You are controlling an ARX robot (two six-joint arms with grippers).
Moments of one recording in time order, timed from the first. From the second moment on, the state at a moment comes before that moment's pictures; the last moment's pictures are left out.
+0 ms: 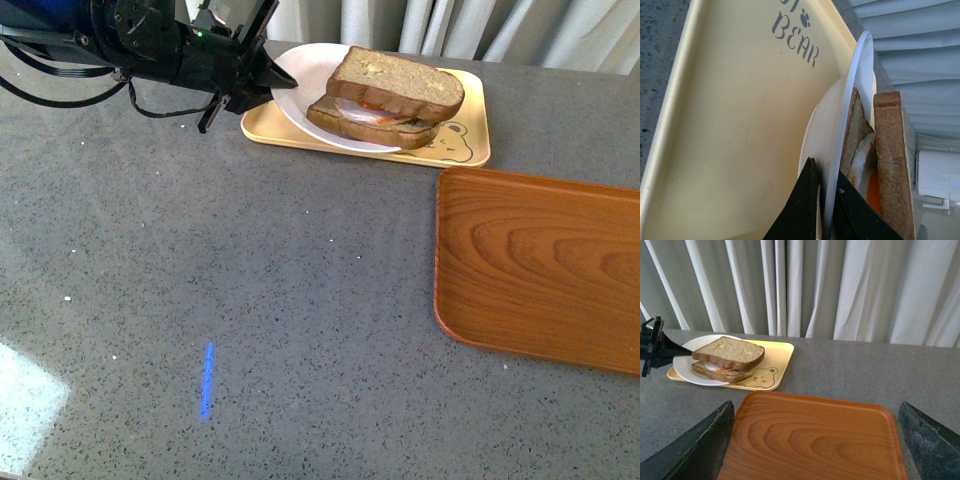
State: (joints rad) left arm -0.17 2.67 1.98 0.16 0.70 -0.81; right arm 0.00 0.01 0.02 0.00 0.00 0.00
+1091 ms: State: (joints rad) left arm -0.07 2.69 2.05 0.04 0.68 -0.68; right arm 0.00 0.01 0.02 0.00 0.00 0.00
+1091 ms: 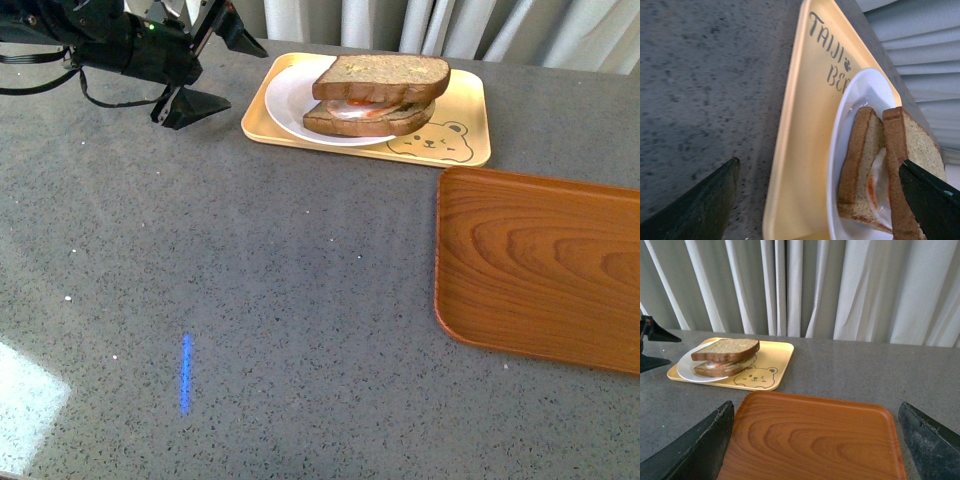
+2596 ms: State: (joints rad) left arm 0.00 1.25 0.15 1.08 0.00 -0.01; right arm 0.00 0.01 0.02 0.00 0.00 0.00
